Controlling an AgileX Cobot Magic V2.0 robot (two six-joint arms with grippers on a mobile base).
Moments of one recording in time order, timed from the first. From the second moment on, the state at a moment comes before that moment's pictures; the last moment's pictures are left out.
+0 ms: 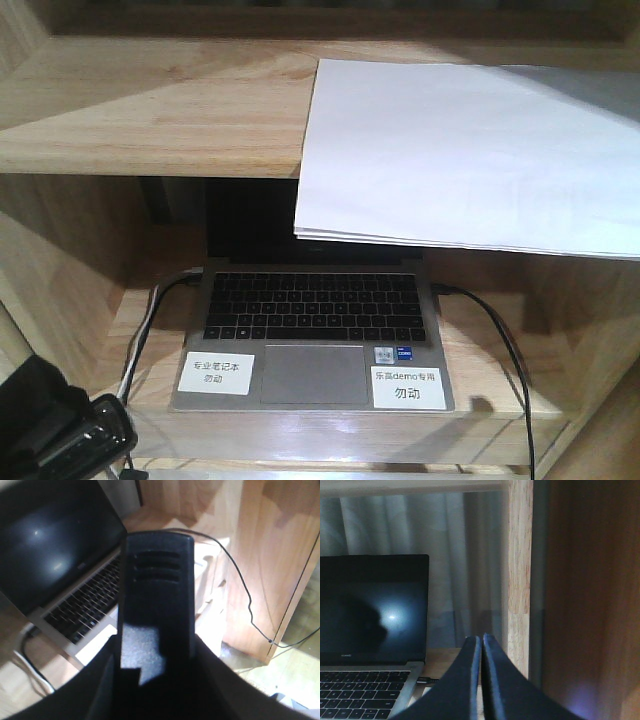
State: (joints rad) left arm -0.43 0.42 -0.67 -0.48 0.89 0.62; right arm 0.01 -0.01 0.03 -0.04 0.02 0.06
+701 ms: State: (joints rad) left arm -0.43 0.39 -0.64 -0.49 0.87 0.63; right arm 0.01 -0.01 0.03 -0.04 0.02 0.06
